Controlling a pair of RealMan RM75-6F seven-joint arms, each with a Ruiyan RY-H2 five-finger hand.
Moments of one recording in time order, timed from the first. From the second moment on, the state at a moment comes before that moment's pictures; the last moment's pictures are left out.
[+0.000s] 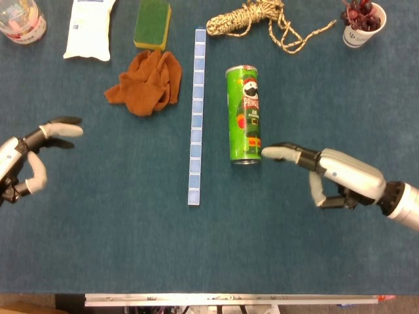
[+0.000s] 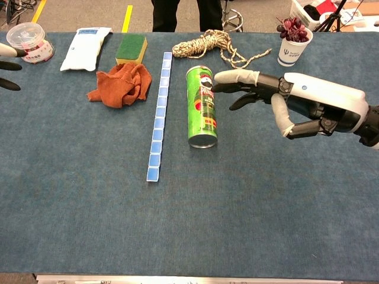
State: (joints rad) left arm -0.38 -0.81 0.12 -1.81 1.81 1.27 -1.24; right arm 0.68 -1.21 -0.15 -1.60 -1.99 1.26 1.03
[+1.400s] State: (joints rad) left arm -0.54 -0.76 0.33 -1.75 2.01 1.27 -1.56; right arm 0.78 -1.25 -0.27 -1.57 -2.01 1.30 1.10
